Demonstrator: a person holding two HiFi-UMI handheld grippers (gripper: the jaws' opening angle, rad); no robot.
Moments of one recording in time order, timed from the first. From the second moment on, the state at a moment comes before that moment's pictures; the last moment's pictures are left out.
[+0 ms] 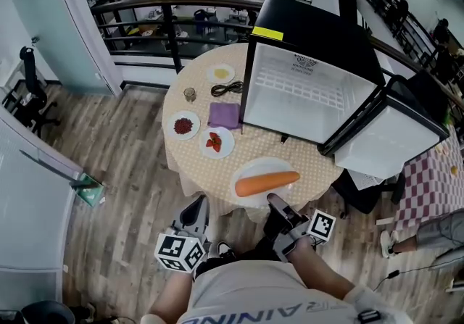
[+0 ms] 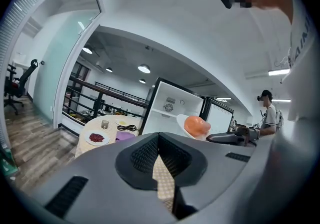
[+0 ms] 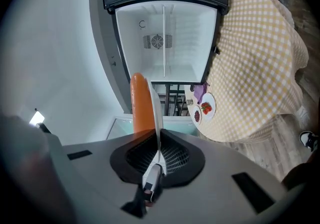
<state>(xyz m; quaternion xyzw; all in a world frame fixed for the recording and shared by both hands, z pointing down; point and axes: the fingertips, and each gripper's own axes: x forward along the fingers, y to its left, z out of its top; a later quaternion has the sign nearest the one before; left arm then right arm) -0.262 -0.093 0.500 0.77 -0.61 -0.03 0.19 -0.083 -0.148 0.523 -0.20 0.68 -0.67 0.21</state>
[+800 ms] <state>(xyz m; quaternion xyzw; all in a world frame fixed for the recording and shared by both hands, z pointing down) -0.220 -0.238 0.489 0.79 -0.58 -0.01 0.18 -0.036 -0.274 0.525 -0.25 0.65 -0.67 0.24</state>
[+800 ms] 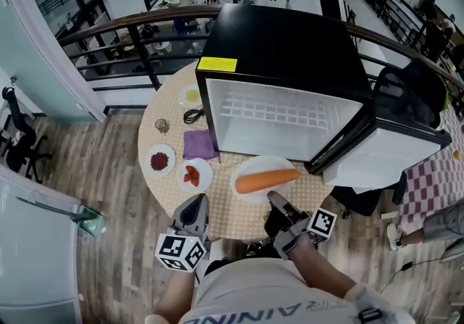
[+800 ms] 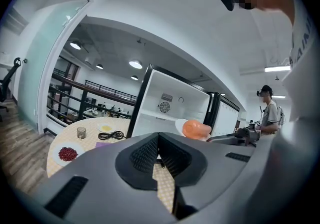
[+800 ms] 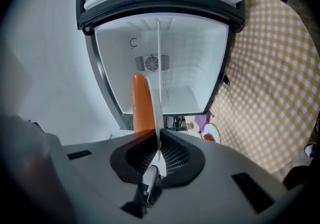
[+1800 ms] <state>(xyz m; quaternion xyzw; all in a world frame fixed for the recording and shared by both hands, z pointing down) -0.202 -0.317 0.486 0.84 -0.52 0.01 0.18 -0.012 -0.375 0.502 -0.35 0.61 -0.65 0.29</state>
